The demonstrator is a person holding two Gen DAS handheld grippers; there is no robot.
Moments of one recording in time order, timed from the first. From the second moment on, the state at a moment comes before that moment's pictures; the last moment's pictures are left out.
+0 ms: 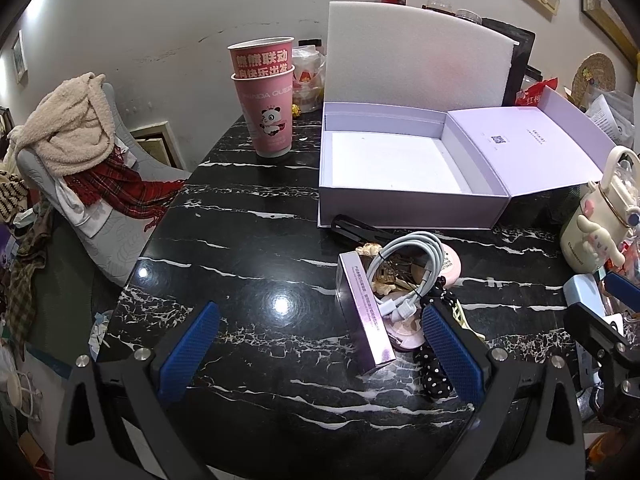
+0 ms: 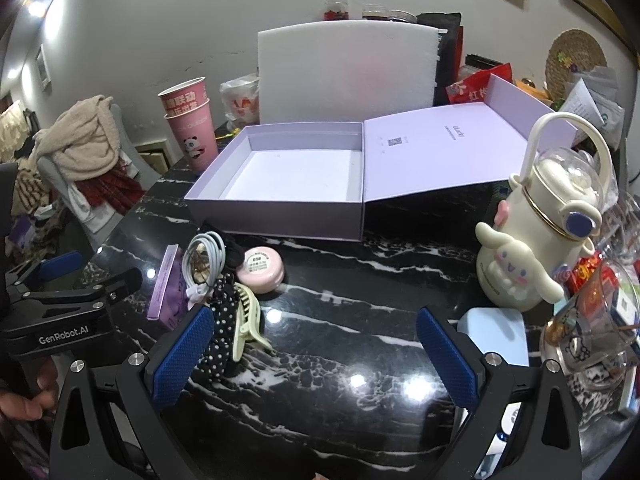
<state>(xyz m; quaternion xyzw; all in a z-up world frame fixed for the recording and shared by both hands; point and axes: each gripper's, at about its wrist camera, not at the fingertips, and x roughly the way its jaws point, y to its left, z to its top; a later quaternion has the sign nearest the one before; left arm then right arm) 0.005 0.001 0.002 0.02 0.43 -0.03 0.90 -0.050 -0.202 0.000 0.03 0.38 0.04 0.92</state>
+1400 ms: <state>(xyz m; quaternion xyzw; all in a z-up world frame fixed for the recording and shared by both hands) -0.007 -0.002 0.004 0.02 0.42 -0.04 0.91 -0.066 -0.205 0.000 0.04 0.38 0.04 0.92</state>
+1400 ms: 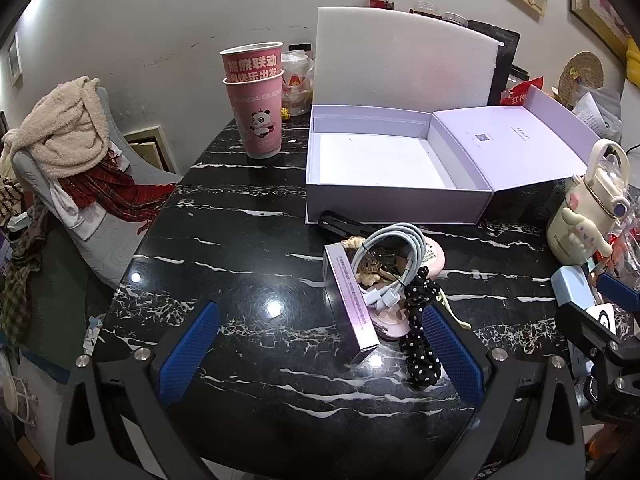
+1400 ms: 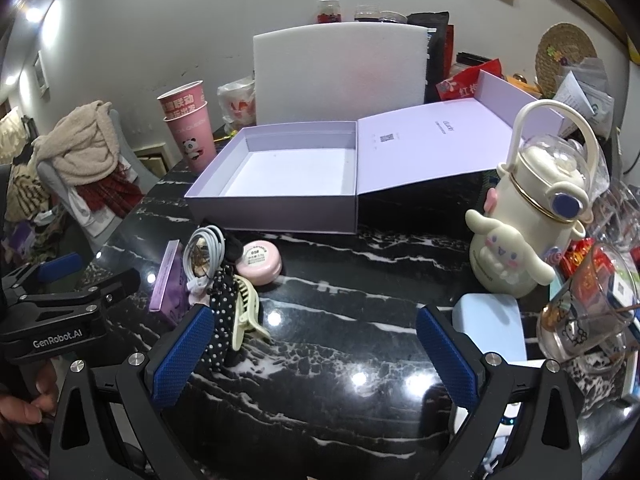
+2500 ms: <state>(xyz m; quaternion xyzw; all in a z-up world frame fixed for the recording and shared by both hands) 0.022 0.002 -0.053 -0.01 0.47 -0.11 0.88 -0.049 -0.206 -0.045 0.08 0.43 0.05 0.90</state>
